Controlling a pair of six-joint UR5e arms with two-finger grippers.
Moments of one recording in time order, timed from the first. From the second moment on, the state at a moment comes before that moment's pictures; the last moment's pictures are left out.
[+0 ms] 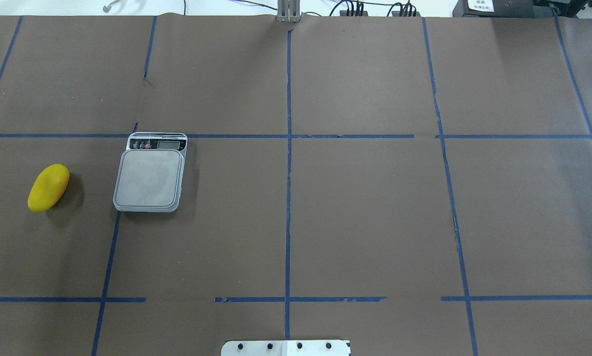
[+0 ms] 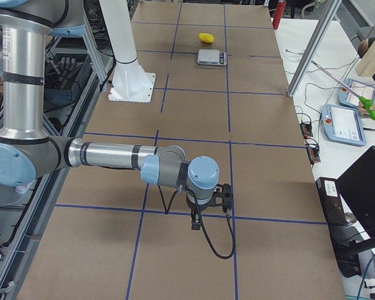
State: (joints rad) left arm -1.61 -1.51 -1.63 -1.60 -2.38 0.10; right arm 1.64 -1.68 1.67 -1.68 2.35 -0.13
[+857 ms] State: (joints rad) left arm -1.54 -1.53 -1.88 -1.61 -2.36 0.00; right arm 1.64 -1.68 1.67 -1.68 2.35 -0.13
